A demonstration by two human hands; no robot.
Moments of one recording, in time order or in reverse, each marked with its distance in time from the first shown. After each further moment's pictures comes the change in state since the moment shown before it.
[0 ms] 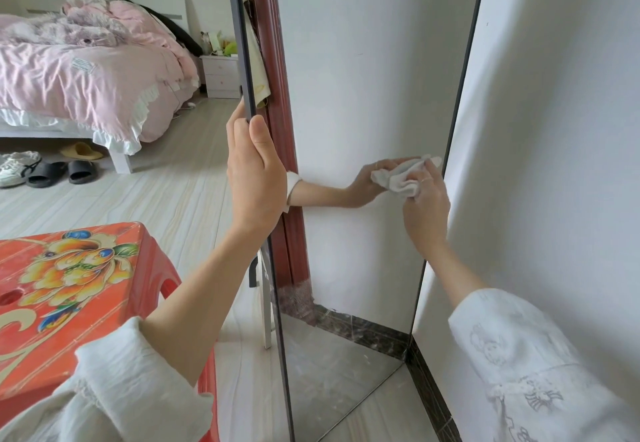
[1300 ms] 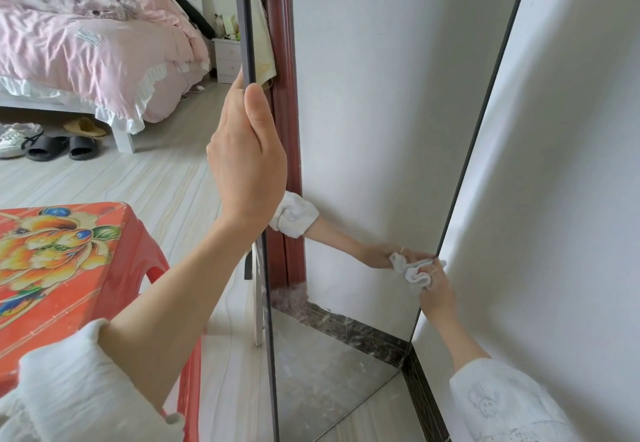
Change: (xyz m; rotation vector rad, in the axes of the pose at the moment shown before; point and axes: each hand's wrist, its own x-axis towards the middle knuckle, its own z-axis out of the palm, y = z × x) left_hand 0.000 -0.008 0.002 0.188 0.133 0.090; right_hand -0.100 0.129 0.047 -0.039 -0.453 0.320
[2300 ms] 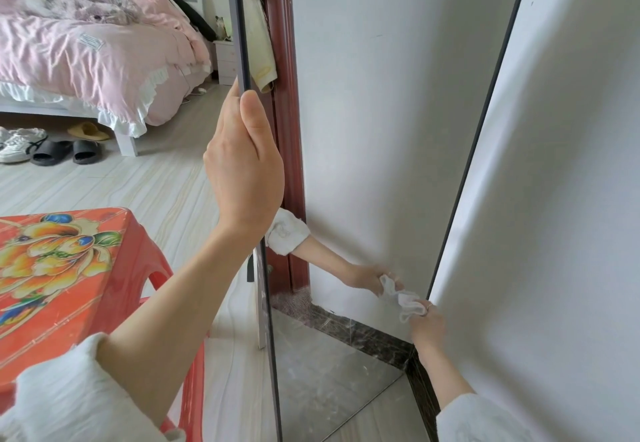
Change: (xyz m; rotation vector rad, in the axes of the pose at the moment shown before) left_hand -0.002 0.005 -0.001 0.004 0.028 -0.016; right_hand -0.034 0.017 0.042 0.275 0.086 0.434
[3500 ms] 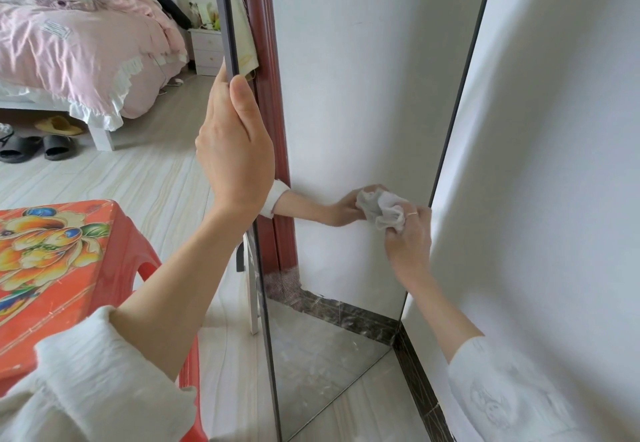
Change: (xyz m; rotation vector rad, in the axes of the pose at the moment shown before) left_hand 0.000 0.000 0.001 0.012 0.004 -0.005; right_hand -0.035 -0.131 -0.038 -0.041 0.181 -0.647
